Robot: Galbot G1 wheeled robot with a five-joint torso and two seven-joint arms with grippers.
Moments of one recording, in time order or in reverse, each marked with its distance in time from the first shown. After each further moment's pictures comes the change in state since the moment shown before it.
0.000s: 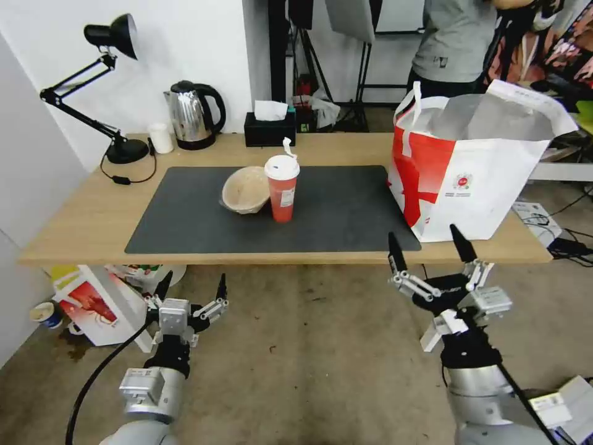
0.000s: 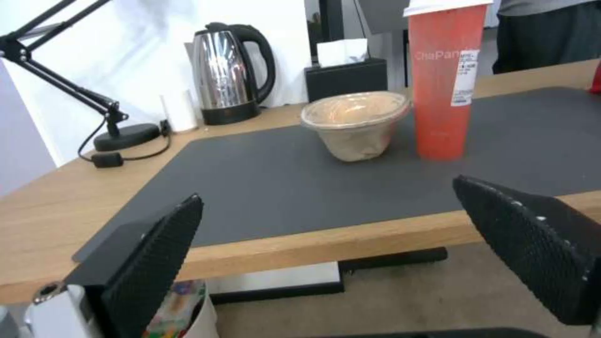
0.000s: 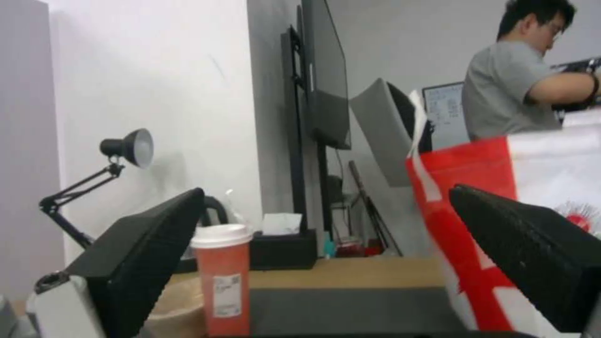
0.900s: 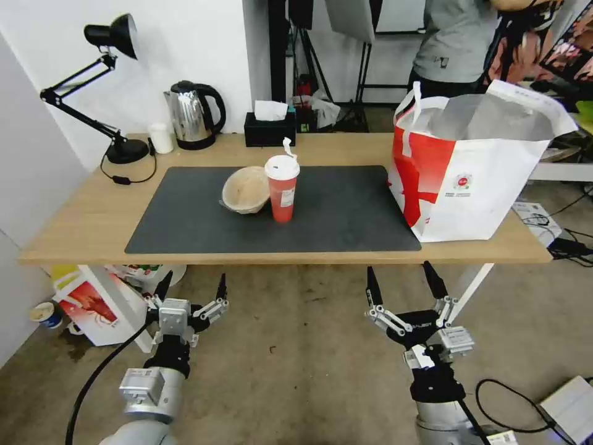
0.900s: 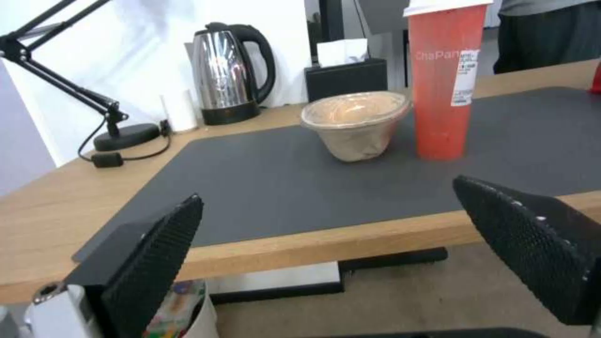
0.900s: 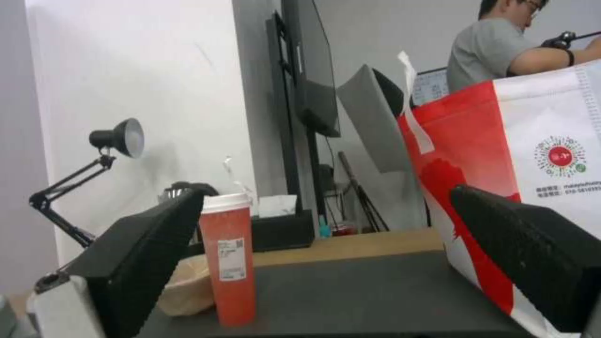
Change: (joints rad) left arm 0.000 0.000 0.000 0.000 0.000 0.000 0.000; right arm -0.033 0.027 -0.102 -0.105 -0.084 0.133 0.075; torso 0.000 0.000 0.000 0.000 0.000
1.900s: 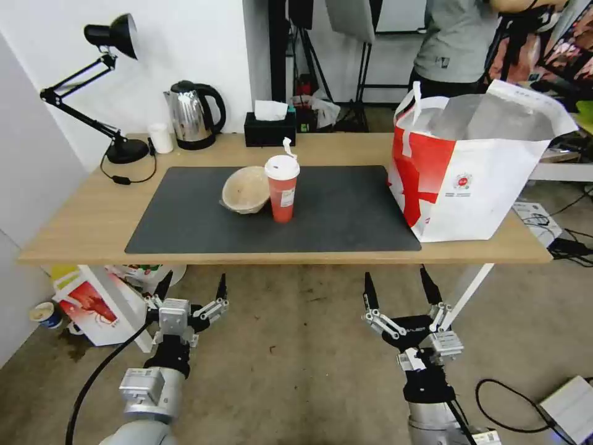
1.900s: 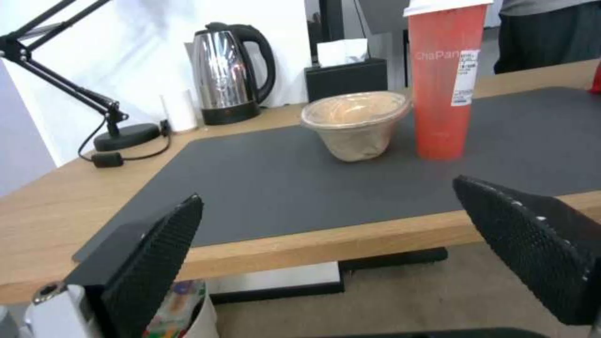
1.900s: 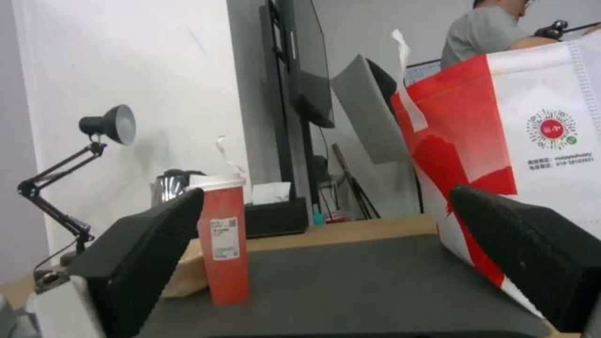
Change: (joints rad) left arm 0.000 0.000 0.000 0.000 0.000 0.000 0.000; right arm 0.017 0.026 -0.020 -0.073 -0.028 0.037 0.020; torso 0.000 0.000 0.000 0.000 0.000
